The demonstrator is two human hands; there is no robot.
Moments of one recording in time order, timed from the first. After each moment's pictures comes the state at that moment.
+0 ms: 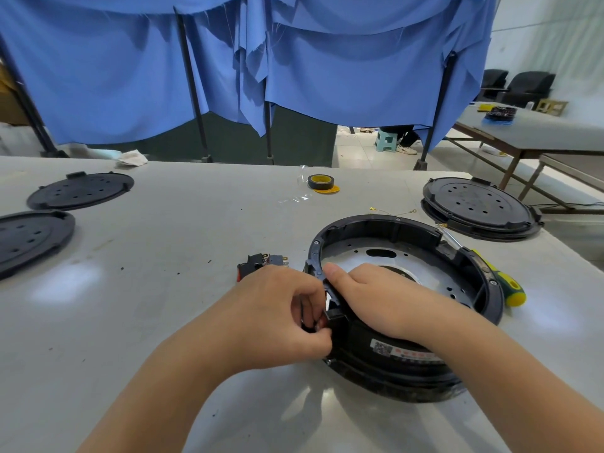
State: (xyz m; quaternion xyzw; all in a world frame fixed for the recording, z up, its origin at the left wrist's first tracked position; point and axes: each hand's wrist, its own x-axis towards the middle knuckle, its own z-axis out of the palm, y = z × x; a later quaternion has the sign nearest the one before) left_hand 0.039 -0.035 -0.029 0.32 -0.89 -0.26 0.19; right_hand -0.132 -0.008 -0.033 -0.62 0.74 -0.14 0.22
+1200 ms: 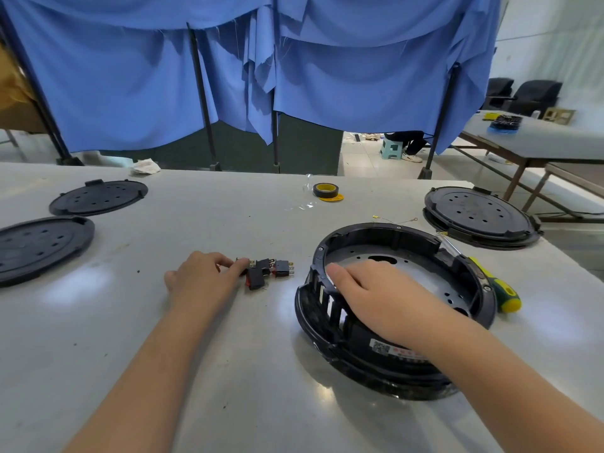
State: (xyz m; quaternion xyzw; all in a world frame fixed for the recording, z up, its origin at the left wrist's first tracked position) left_hand 0.083 -0.128 -0.082 0.69 -0.67 -0.12 0.26; right_hand -0.128 0.006 -0.023 -0.69 0.68 -0.19 0.13
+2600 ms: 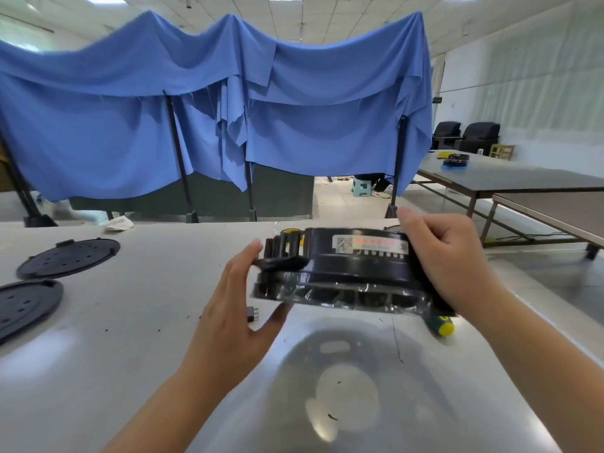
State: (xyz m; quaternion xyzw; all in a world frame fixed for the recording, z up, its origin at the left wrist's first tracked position) left_hand 0.022 -0.038 -0.028 0.25 -0.82 -0.07 0.52; right_hand -0.218 0.049 0.051 -0.57 0.58 -0.58 0.03
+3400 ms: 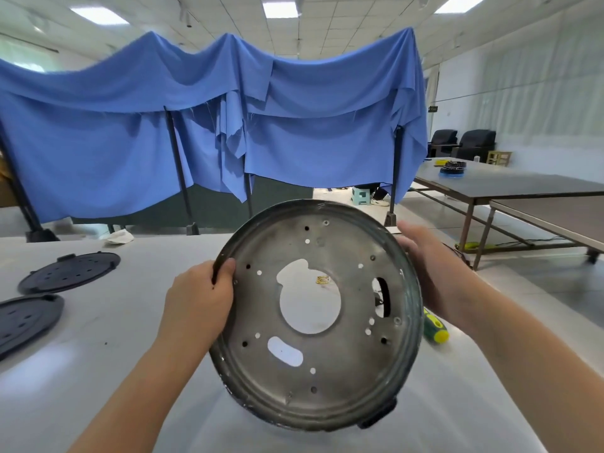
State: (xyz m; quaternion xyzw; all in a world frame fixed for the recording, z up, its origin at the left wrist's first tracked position) left_hand 0.032 -0.070 0.007 0.50 -0.73 -0.06 0.47; right_hand -0.231 0.049 0.050 -0.45 0.56 -0.53 0.45
